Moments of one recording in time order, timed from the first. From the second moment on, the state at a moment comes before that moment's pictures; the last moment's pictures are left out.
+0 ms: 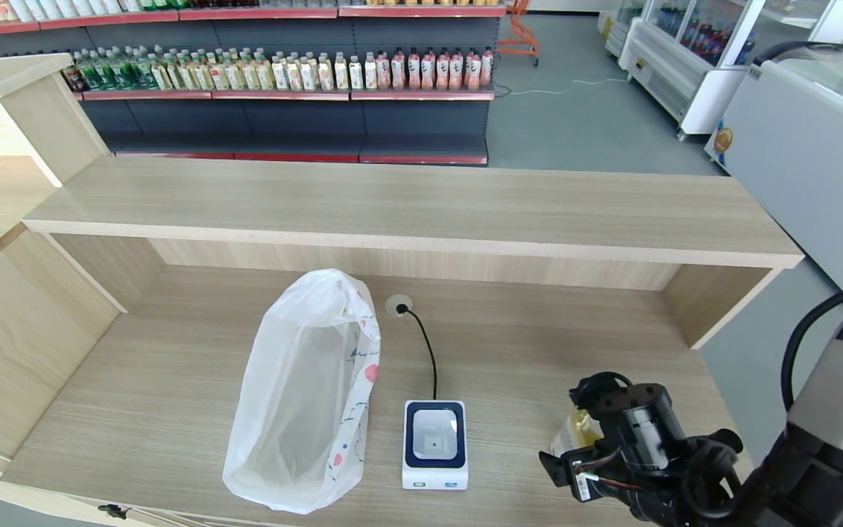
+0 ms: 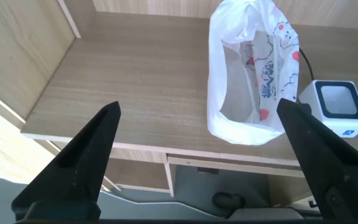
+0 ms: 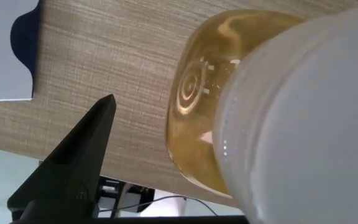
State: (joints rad) left arm 0.00 0.00 0.00 0.00 0.00 0.00; right arm 0.59 2.03 -0.39 -0.91 -0.33 0.17
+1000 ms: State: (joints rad) left arm 0.00 0.00 0.00 0.00 0.00 0.00; right arm 0.59 2.14 -0.44 -1.13 -0.38 0.05
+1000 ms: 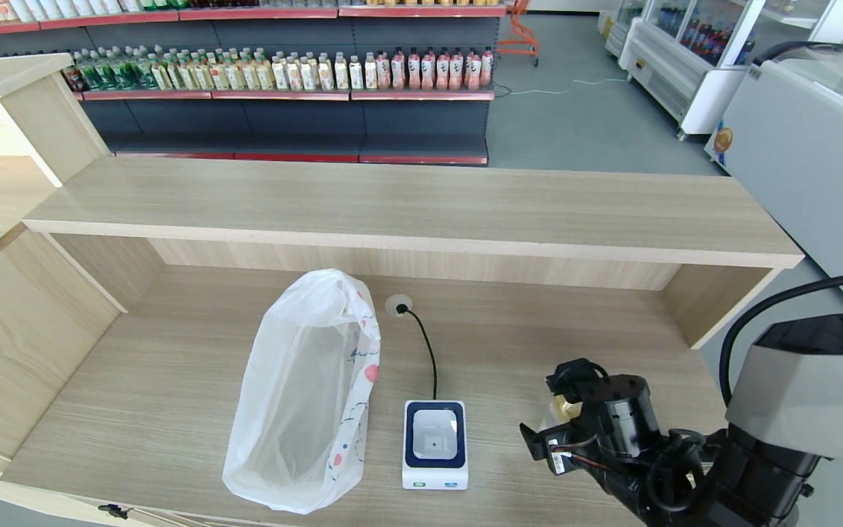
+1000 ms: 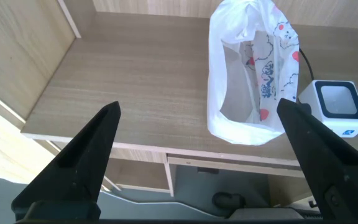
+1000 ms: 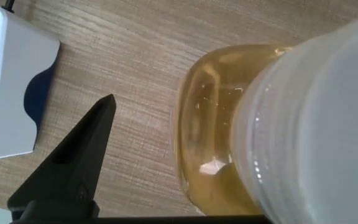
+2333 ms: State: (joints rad) left arm 0.00 0.00 0.00 0.00 0.00 0.00; right arm 0.43 1.98 -0.48 -1.08 0.03 0.02
